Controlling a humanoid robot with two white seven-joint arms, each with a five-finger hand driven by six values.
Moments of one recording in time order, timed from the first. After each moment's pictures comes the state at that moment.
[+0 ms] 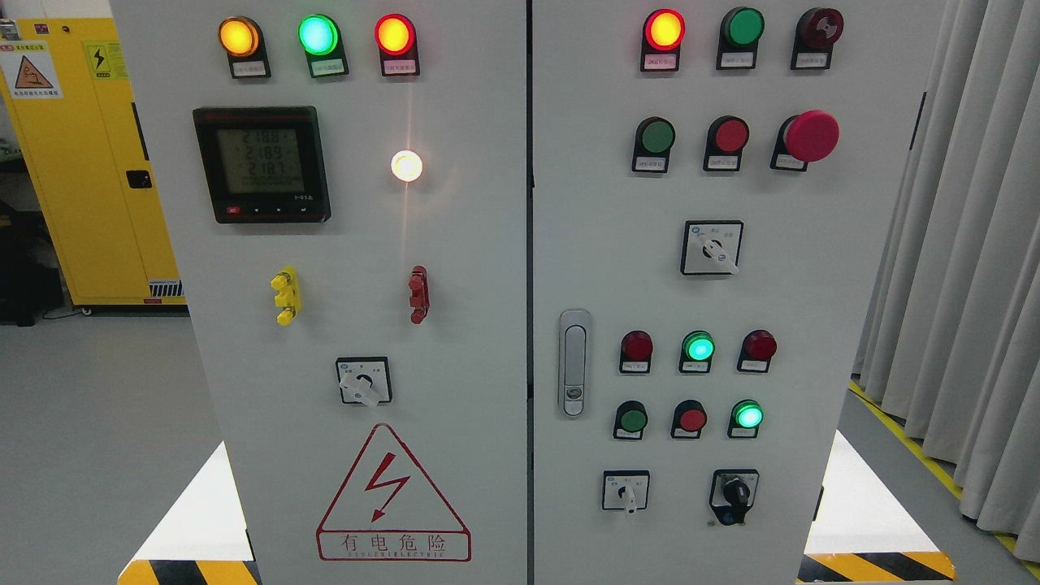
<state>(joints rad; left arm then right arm) 0.28 -0.05 0.01 -1.67 -0.02 -0.26 0.20 0.12 0.12 0.05 -0.13 0.00 -0.09 -0.24</state>
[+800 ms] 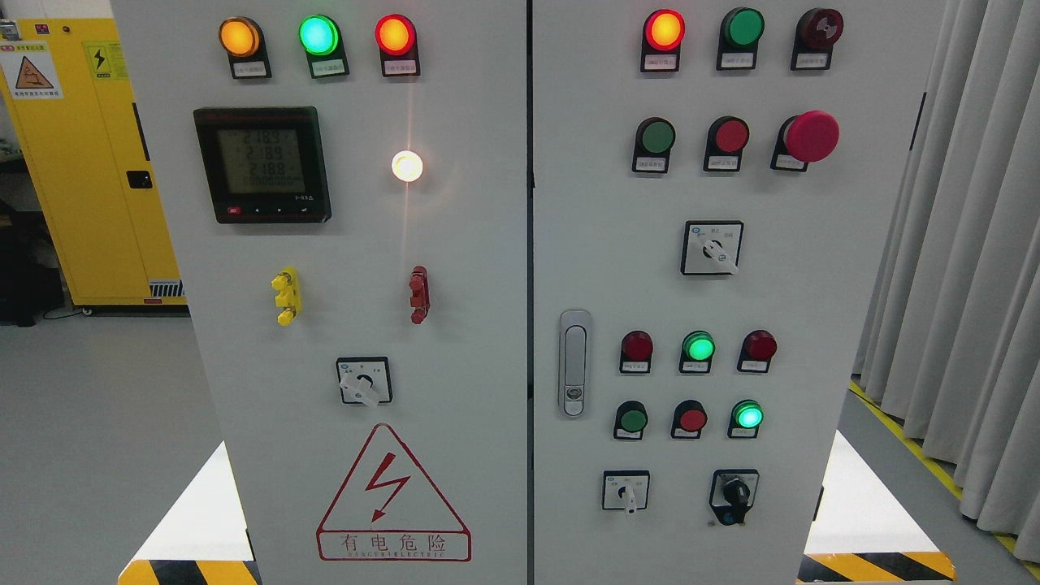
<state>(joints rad) 0.30 -0.01 0.07 -0.87 0.00 -0.38 -0.04 0.12 0.12 0.05 -0.13 0.00 -0.09 -0.24</state>
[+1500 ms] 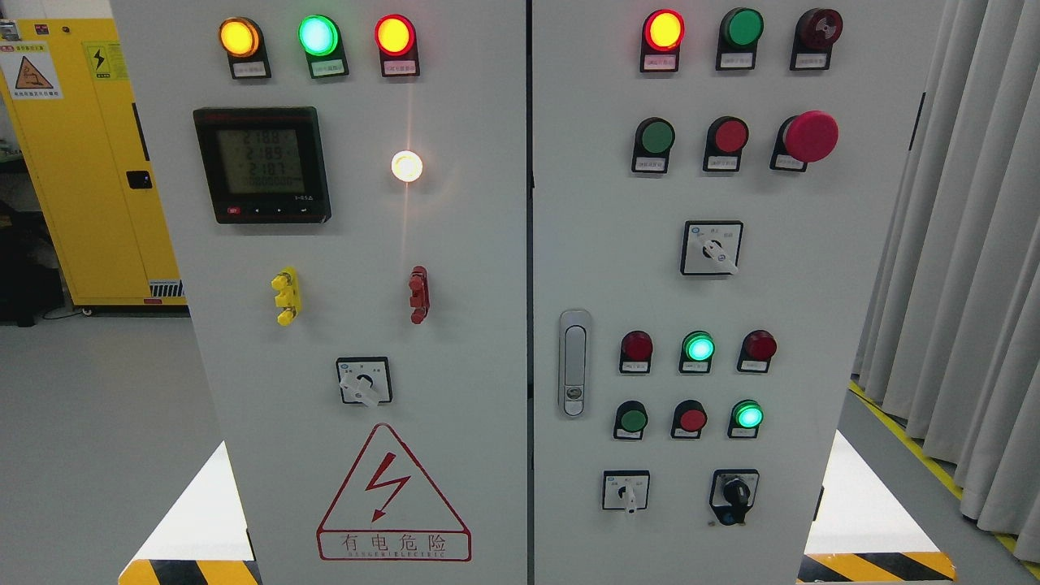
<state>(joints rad) 0.19 -0.04 0.08 -0.41 0.00 -0.11 -0.18 0.12 0.12 0.05 -0.13 0.00 -0.09 -0.24</state>
